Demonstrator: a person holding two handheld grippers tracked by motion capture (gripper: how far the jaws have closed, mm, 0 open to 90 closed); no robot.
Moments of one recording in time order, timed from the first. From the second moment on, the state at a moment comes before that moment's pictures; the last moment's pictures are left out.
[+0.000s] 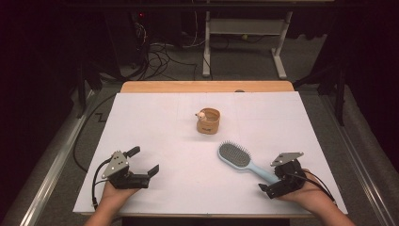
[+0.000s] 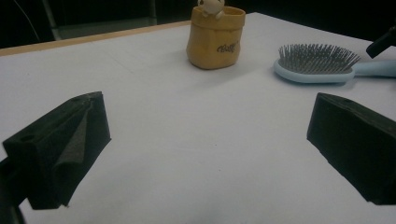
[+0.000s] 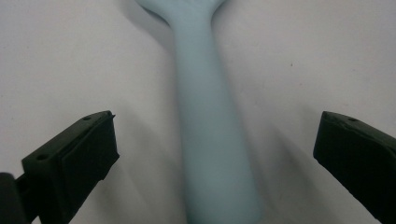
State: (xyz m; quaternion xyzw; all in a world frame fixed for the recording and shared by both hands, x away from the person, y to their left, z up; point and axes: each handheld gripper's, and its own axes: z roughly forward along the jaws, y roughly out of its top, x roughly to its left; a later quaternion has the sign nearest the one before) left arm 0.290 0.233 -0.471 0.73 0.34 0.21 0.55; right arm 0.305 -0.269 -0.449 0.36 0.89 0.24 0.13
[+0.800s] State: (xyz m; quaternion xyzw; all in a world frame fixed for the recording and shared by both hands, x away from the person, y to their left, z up) left arm 0.291 0.226 -0.470 0.75 0.32 0.21 0.55; right arm 0.328 -0.249 -0.434 0.34 0.92 0.16 0.07
